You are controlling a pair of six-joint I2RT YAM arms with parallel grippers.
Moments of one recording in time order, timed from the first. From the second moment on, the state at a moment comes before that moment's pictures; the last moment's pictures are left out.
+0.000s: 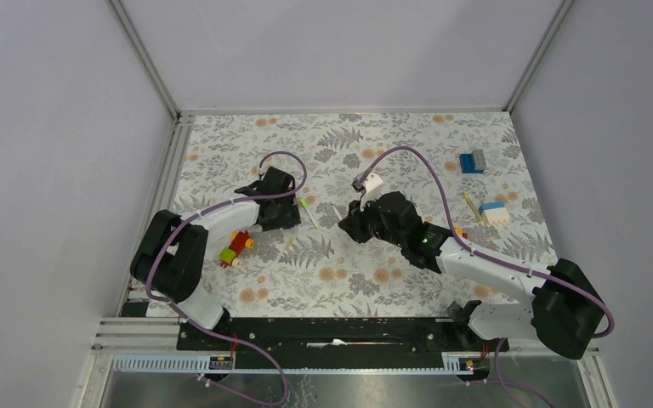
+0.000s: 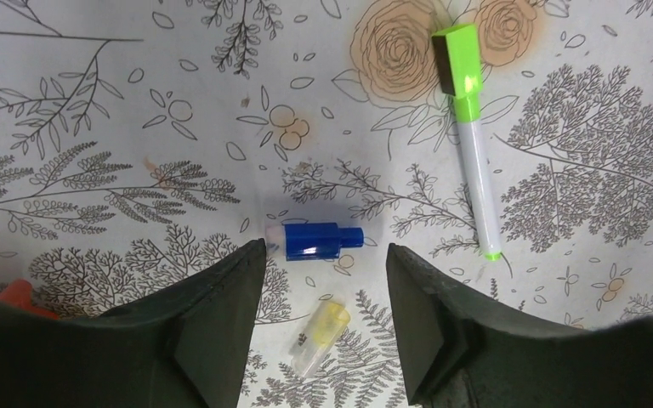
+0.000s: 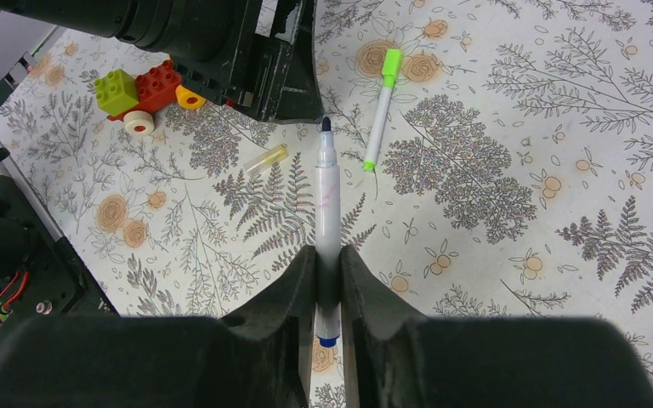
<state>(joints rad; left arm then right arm) -0.46 1.60 0.91 -0.39 -0.12 -0.63 0.84 1.24 0.71 0.11 -0.03 0.29</state>
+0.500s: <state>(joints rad) -0.46 1.65 0.93 -0.39 -0.15 -0.62 0.84 1.24 0.70 0.10 -0.03 0.28</state>
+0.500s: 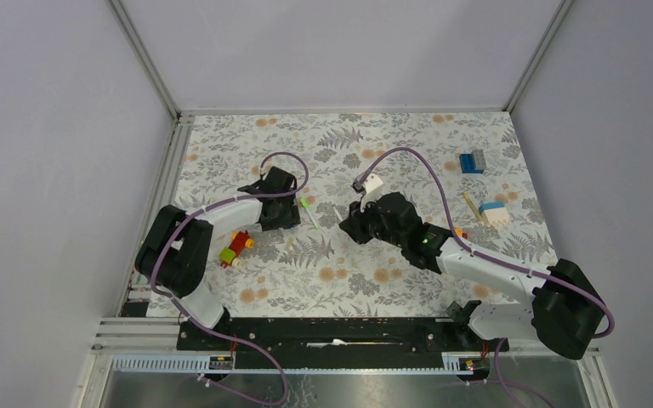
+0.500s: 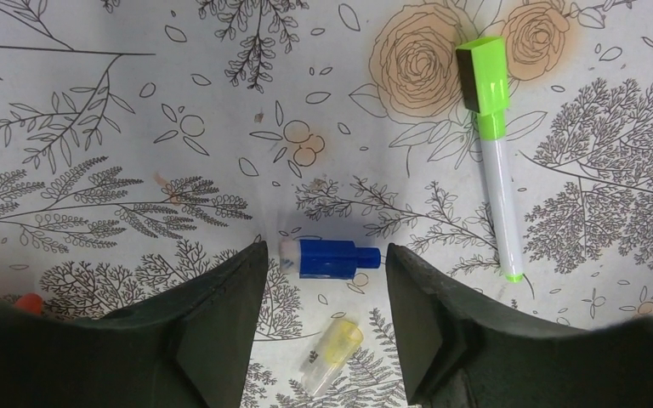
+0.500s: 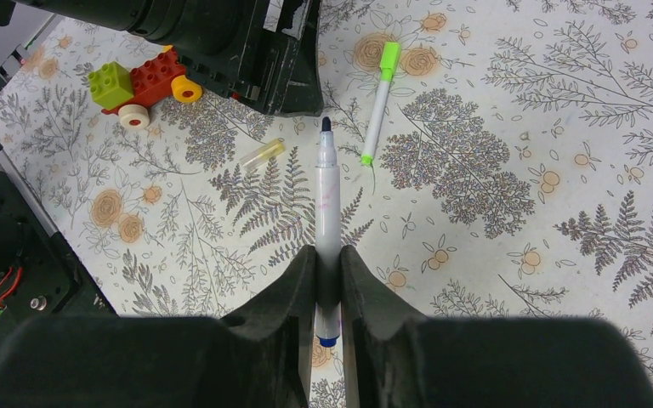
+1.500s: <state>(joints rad) -0.56 1.66 0.96 -0.38 -0.17 -0.55 0.84 1.21 0.68 0.10 0.02 0.28</state>
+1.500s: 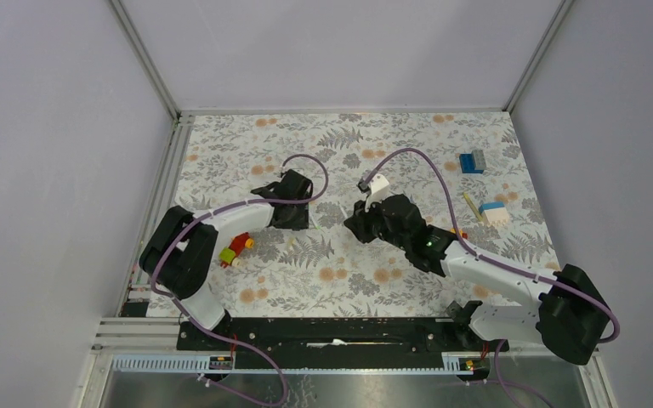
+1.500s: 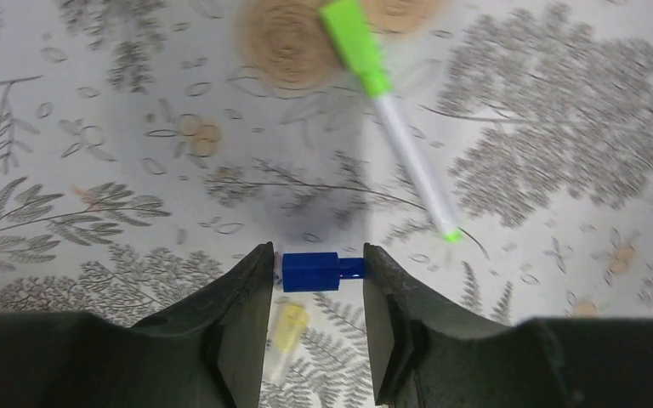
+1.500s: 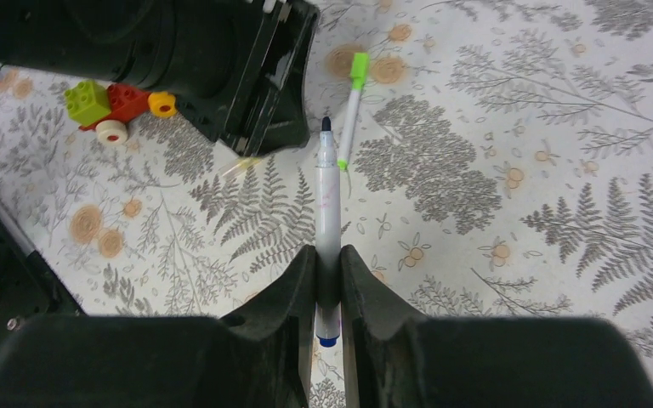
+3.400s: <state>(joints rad) -0.94 1.53 0.99 -0.43 -0.21 -0.49 0.84 0.88 0.54 0.04 0.41 0.34</state>
